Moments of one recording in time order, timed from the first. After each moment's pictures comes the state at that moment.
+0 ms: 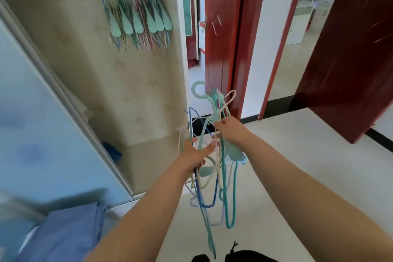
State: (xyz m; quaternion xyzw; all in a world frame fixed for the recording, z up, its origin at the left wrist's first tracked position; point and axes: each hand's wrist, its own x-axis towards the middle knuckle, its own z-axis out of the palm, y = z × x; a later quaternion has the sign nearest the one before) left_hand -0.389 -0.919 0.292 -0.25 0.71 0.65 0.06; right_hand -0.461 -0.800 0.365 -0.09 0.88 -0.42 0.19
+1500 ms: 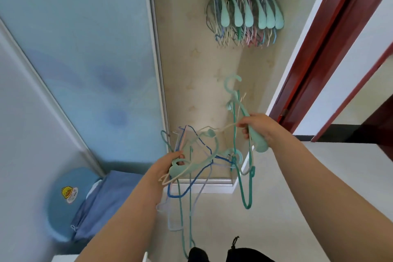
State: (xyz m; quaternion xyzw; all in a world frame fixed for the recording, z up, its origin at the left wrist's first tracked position) left_hand -0.238 -1.209 0.223 -0.40 0.41 0.82 -0.04; right_hand -0.429 -1.015 0.351 -0.11 0.80 -0.51 0.30
